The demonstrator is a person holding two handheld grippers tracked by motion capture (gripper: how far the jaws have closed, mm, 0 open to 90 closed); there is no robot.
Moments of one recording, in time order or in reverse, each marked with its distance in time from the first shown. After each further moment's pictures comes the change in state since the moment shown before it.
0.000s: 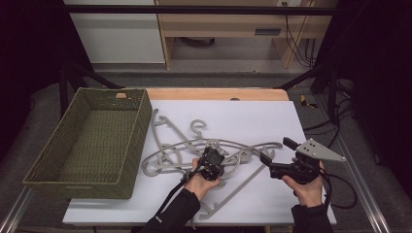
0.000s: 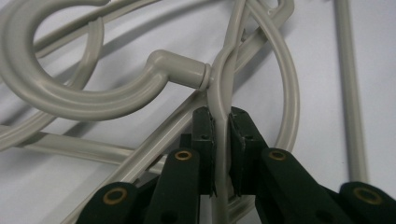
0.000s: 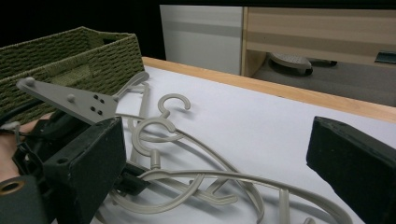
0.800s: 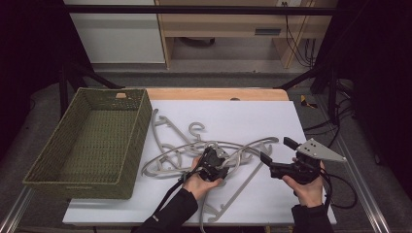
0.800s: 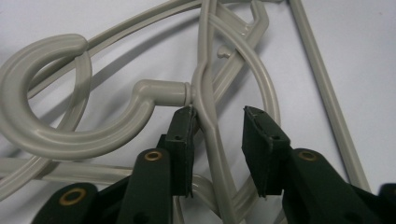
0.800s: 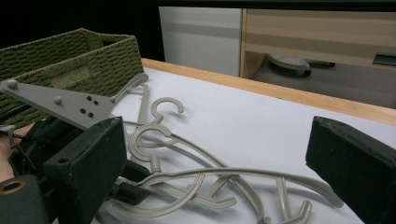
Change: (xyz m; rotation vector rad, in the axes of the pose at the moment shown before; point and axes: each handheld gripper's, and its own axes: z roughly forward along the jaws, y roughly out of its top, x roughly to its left) left arm 0.001 -0.002 0.001 -0.062 -0.065 0.062; right arm 0.001 0.001 -0.001 -0.008 -0.006 0.001
